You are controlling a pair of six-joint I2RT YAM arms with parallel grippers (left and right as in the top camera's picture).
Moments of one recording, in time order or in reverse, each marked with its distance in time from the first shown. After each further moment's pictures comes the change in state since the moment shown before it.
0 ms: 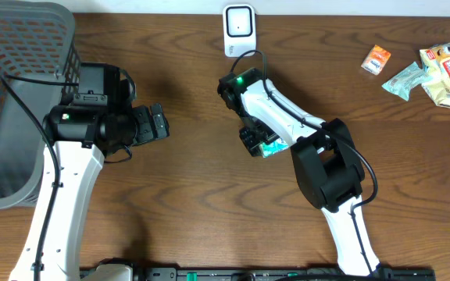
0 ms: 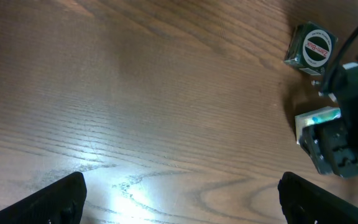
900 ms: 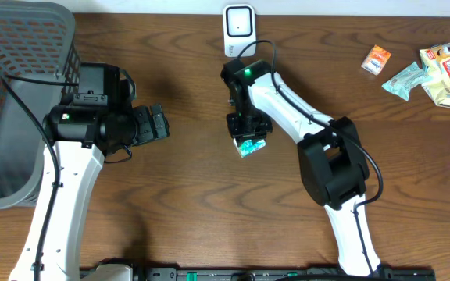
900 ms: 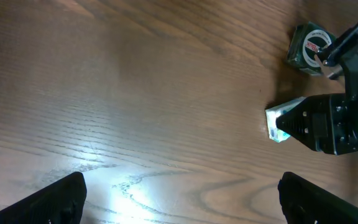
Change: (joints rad) left arm 0.000 0.000 0.000 0.000 0.000 0.000; right arm -0.045 -0.001 0.036 0.174 -0.422 0.172
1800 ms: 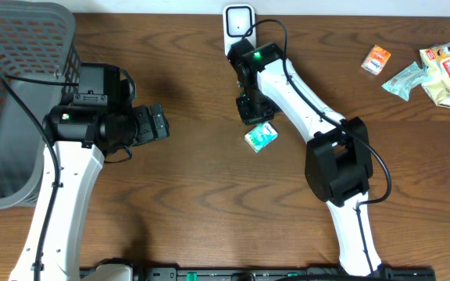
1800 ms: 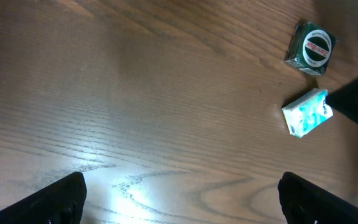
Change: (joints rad) left arm 0.000 0.000 0.000 0.000 0.000 0.000; right arm -0.039 0.006 0.157 -0.065 0.195 -0.051
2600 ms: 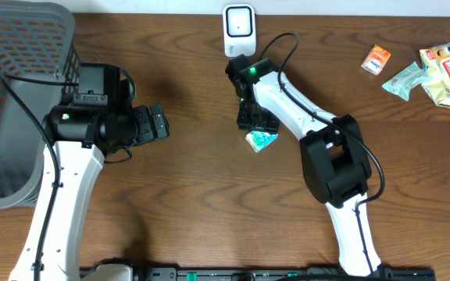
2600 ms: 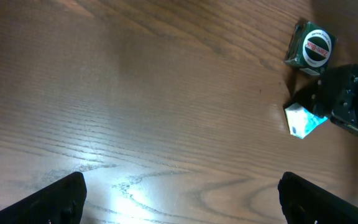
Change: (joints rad) left arm 0.000 0.000 0.000 0.000 0.000 0.000; right arm 0.019 -0.002 -0.176 0.142 0.063 0.491
